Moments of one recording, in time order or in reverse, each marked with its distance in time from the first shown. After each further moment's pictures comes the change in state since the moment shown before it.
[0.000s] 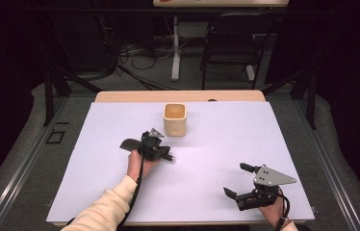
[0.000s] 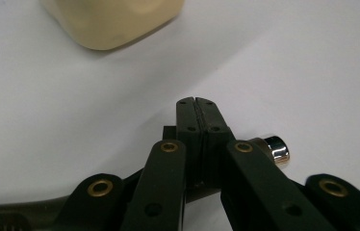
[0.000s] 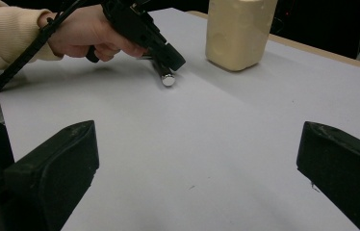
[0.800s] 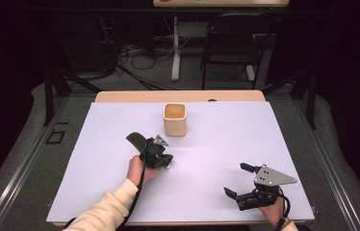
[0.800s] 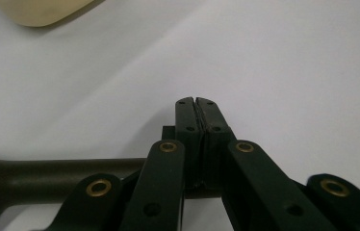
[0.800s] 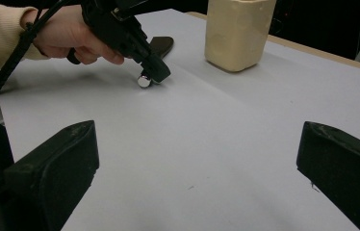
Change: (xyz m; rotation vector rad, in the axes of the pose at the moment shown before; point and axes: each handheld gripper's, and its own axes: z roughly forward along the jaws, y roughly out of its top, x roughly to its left) left arm -0.025 -0.008 -0.008 0.081 -0.052 0.087; right arm 0.000 0.000 -0.001 -0.001 -0.002 -0.001
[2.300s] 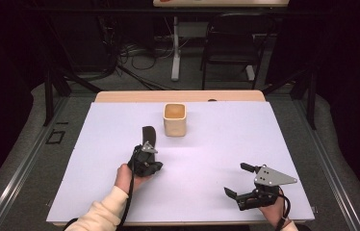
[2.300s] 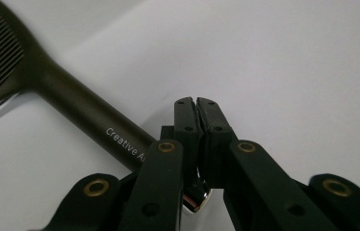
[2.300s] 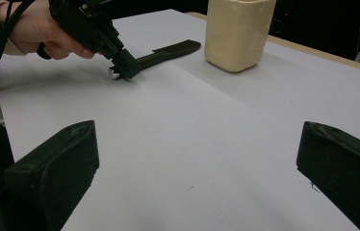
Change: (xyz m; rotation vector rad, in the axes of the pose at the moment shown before) left arm 0.000 -0.030 -0.030 0.029 0.030 -0.040; right arm 0.000 0.000 0.000 -0.001 0.001 0.002
